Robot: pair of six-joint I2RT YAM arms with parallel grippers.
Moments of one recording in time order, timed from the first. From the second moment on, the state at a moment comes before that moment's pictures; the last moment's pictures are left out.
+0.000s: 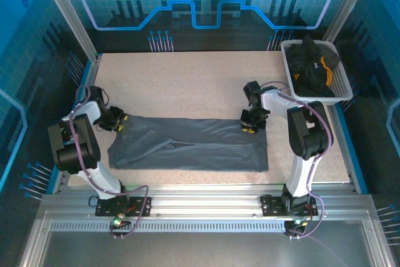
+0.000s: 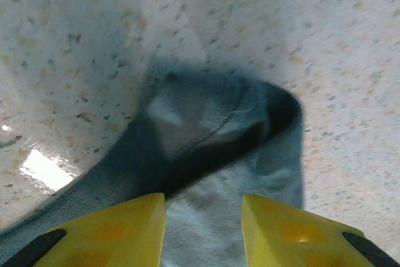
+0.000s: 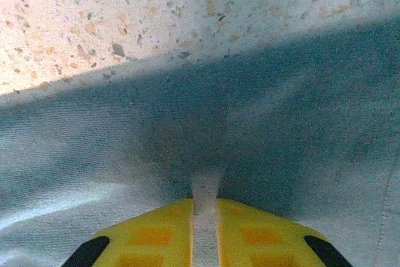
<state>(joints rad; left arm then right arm) 0.37 1.71 0.99 -0.57 0.29 -0.80 0.29 1.89 1.23 -0.89 -0.13 0.59</state>
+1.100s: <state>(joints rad) 0.28 1.87 1.28 -0.56 0.36 -0.88 0.10 2.39 2.05 -1.13 -0.28 0.46</state>
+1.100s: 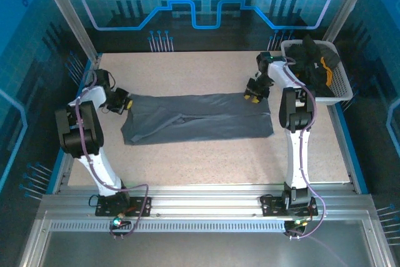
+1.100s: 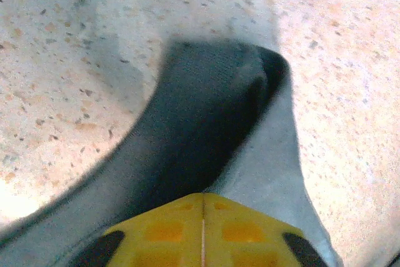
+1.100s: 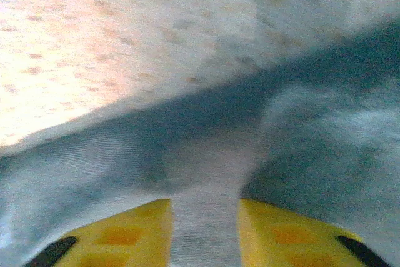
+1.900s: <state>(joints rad) 0.00 1.94 1.30 -0.56 0.40 -0.39 0.28 1.75 1.44 -0.74 -0.59 0.42</state>
